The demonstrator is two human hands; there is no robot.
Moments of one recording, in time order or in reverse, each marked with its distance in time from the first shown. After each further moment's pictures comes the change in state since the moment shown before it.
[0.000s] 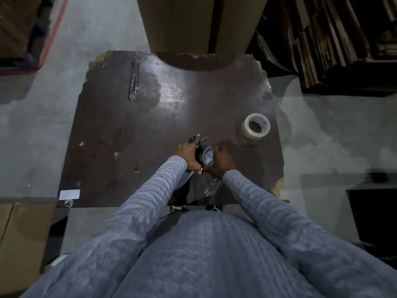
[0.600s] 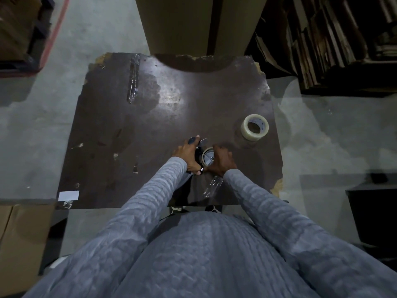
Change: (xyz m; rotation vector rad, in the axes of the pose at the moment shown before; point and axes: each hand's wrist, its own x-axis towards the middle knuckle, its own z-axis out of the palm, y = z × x) left_hand 0.000 0.003 0.002 0.002 0.008 -0.018; right_hand 0.005 0.006 -0.005 0.048 0.038 -0.005
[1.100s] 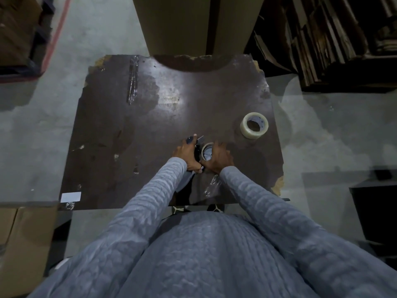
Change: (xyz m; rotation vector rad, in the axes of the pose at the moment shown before) left_hand -0.003 0.004 0.001 -0.062 0.012 -0.037; right_hand 0.001 -0.007 0.004 0.042 0.061 0.045
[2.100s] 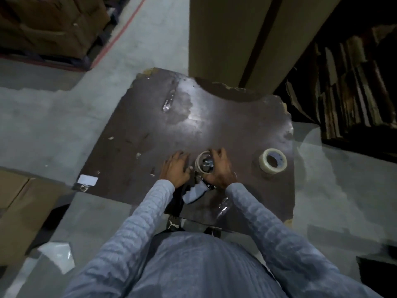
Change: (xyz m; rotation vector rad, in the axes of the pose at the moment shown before) left_hand -0.061 -0.080 0.000 -0.154 0.448 -0.119; right_hand -0.016 -0.063 -0.008 -0.056 0.108 -0.522
